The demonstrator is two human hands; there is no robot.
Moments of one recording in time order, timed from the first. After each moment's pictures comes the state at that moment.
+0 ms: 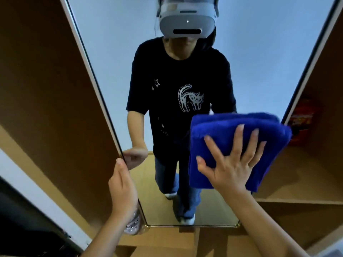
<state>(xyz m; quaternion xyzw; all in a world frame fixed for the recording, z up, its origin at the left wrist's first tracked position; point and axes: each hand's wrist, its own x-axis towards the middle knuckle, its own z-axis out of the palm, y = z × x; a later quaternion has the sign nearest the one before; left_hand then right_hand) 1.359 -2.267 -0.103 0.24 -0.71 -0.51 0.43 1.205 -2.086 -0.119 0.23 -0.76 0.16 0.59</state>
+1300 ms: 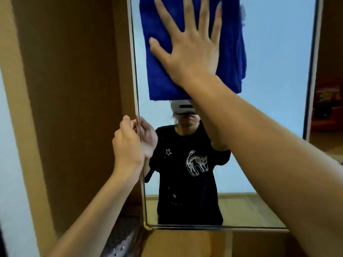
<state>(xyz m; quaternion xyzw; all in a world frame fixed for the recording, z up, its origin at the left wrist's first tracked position) 1.332 -2.313 -0.252 0.08 -0.63 -0.57 0.52 1.257 -2.203 -0.101 0.24 -0.73 0.17 0.62</state>
